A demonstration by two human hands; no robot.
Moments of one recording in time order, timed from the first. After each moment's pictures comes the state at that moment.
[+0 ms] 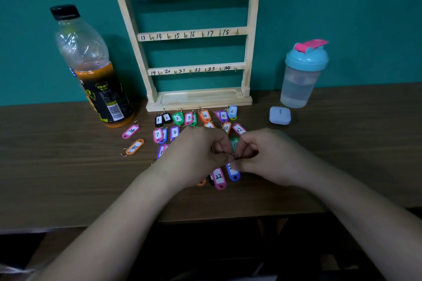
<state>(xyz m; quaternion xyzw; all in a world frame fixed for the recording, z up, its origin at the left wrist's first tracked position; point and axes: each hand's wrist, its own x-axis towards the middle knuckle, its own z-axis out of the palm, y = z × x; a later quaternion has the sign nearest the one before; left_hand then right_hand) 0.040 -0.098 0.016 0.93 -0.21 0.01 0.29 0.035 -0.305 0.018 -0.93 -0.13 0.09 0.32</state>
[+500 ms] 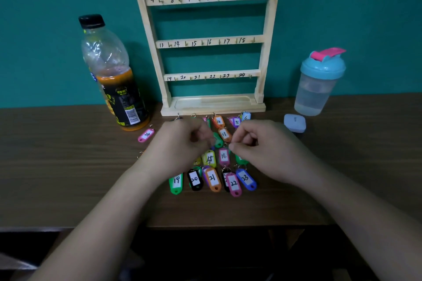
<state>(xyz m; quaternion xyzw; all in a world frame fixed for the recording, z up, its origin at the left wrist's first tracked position) 0.050 -0.046 0.029 0.94 -0.13 0.09 0.31 0.043 -0.273 0.031 -0.92 -0.17 -0.03 0.35</state>
